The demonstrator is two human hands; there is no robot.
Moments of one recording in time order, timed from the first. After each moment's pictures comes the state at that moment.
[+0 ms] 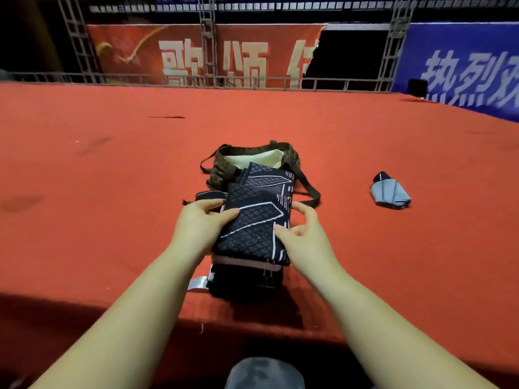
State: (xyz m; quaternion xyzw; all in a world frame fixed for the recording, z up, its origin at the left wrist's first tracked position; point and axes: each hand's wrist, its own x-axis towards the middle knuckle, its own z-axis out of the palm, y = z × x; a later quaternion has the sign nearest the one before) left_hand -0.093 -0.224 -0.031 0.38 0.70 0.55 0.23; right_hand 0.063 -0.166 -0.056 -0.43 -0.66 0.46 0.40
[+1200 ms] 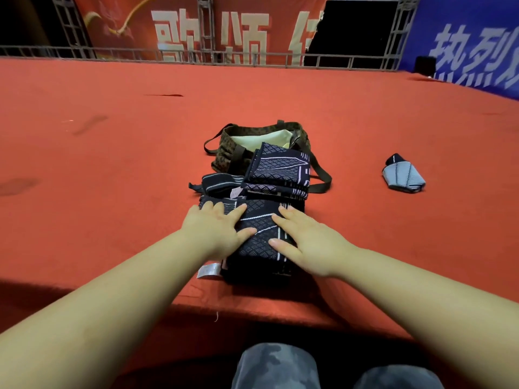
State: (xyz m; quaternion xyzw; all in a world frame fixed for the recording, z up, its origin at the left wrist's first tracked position) left_hand -0.122 -0.214 -0.058 0.60 0.79 -0.12 -0.01; right_hand 0.060 -0.146 -0.077 -0.33 -0.94 0.10 0.04
